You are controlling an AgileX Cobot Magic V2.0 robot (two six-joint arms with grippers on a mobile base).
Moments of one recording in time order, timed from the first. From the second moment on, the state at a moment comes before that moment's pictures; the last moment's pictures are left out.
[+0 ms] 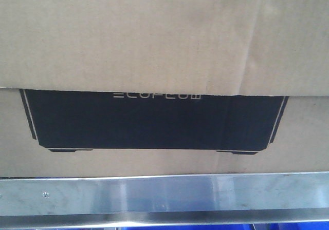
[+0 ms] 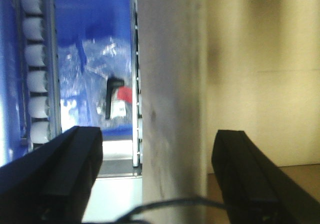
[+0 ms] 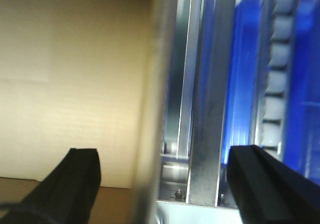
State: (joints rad) left arm -0.24 1.34 -1.43 0.04 1.22 -0.16; right arm 0.03 1.31 -1.28 0.10 1.05 -0.03
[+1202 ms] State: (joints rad) left arm -0.24 1.01 -1.35 0.05 1.24 -0.20; right arm 0.04 1.03 -1.25 0.20 1.11 -0.06
